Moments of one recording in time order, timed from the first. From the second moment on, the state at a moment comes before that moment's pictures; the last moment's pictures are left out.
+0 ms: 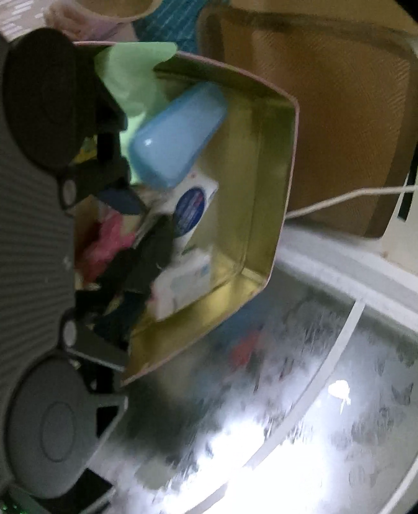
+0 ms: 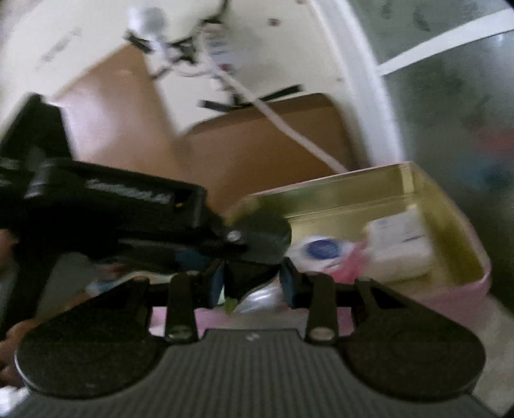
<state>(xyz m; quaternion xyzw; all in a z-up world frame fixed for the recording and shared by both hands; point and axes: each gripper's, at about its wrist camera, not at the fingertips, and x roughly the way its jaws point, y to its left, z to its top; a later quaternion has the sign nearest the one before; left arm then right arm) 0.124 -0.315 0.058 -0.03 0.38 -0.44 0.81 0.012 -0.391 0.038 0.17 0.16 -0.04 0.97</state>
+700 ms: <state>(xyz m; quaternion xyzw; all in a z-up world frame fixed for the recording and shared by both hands) 0.038 -0.198 0.069 0.03 0.28 -0.37 0.88 -0.051 -0.354 0.040 0.16 0.09 -0.16 0.97</state>
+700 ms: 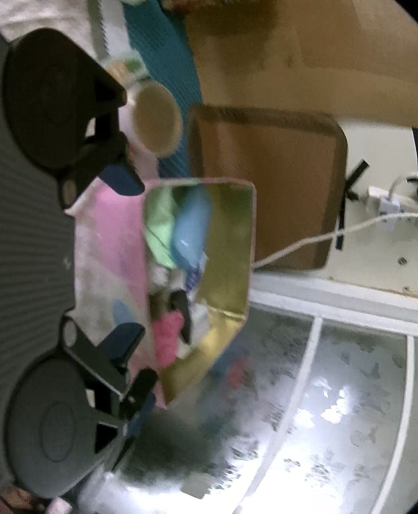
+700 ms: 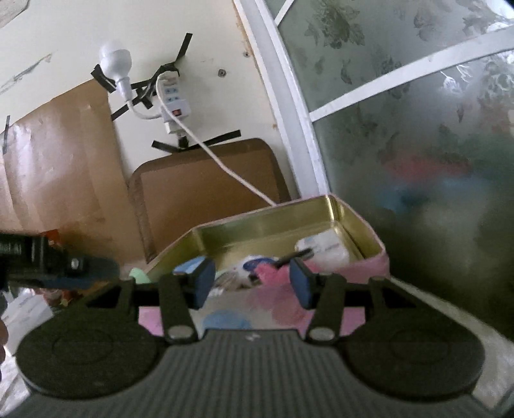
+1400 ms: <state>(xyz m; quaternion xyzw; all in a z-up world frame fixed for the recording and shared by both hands) 0.022 -0.139 0.031 0.05 0.31 -0.31 0.90 -0.058 -0.306 0.041 0.24 0.16 -0.11 0.95</state>
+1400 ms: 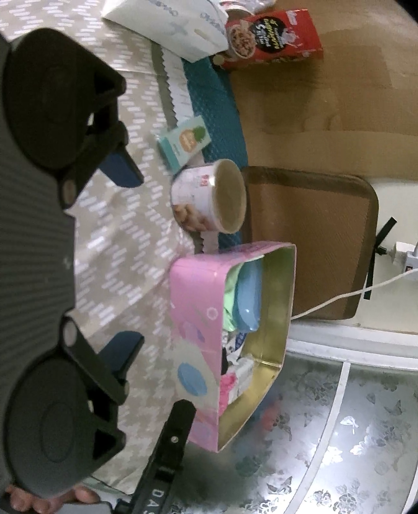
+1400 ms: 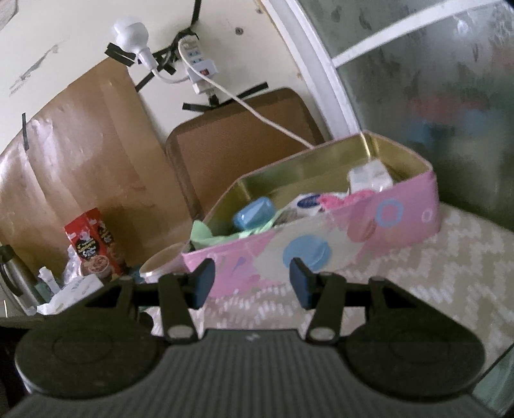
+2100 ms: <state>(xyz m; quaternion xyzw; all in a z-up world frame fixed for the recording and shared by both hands) 0.013 -0.145 0.012 0.07 0.33 -0.34 0.88 -0.058 -0.304 0.037 0.26 0.16 -0.11 0.95</state>
